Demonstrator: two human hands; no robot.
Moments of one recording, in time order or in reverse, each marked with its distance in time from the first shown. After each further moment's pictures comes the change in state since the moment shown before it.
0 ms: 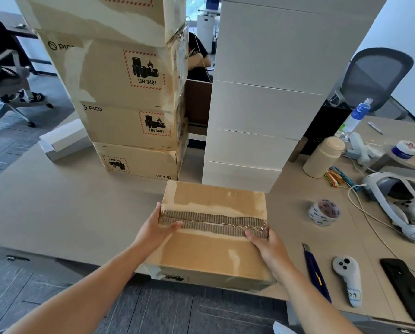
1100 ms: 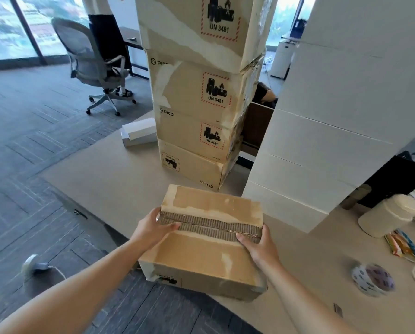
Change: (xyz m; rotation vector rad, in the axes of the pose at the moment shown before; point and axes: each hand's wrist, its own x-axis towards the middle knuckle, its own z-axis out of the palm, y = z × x) left_hand -0.055 -0.006 -0.044 -0.065 0.392 -0.189; right_hand 0.048 -0.048 0.059 -0.334 -0.174 -0.268
